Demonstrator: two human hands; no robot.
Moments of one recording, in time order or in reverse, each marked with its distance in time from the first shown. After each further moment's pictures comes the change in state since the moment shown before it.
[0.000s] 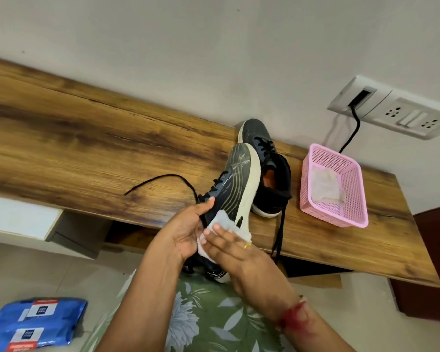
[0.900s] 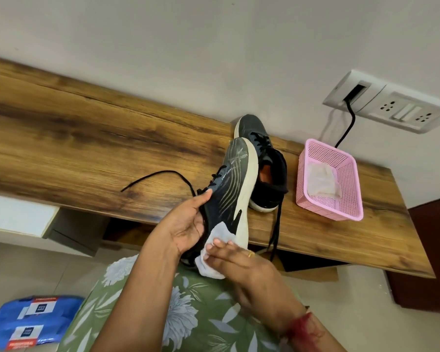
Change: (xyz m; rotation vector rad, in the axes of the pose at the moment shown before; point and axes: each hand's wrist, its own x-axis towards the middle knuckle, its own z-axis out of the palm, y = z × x) left_hand -0.002 0.002 0.008 -0.118 -0.019 0.091; right_hand -0.022 -0.007 0.000 0.226 0.071 0.033
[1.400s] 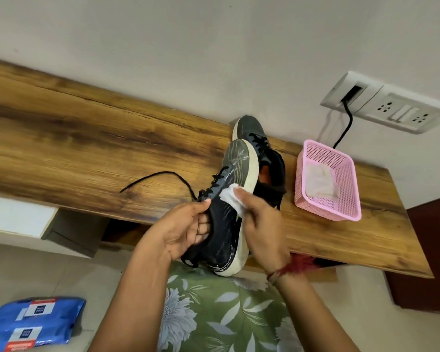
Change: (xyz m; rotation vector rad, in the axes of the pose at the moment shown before) left_hand -0.011 0.001 -0.004 0.428 -0.036 -0.052; right_hand 0.055 0.026 -0.021 0.250 0.364 0.612
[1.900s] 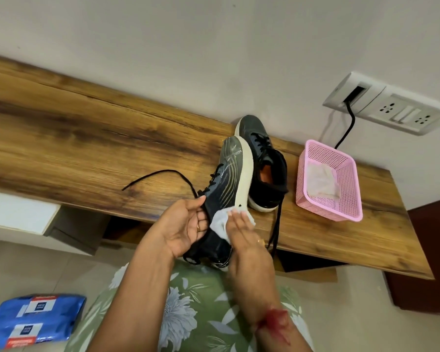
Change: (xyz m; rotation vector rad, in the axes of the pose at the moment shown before) left_hand 0.008 -0.004 -0.006 -0.161 0.034 -0.020; right_hand -0.058 -0.008 0.024 -0.301 -0.065 -0.078
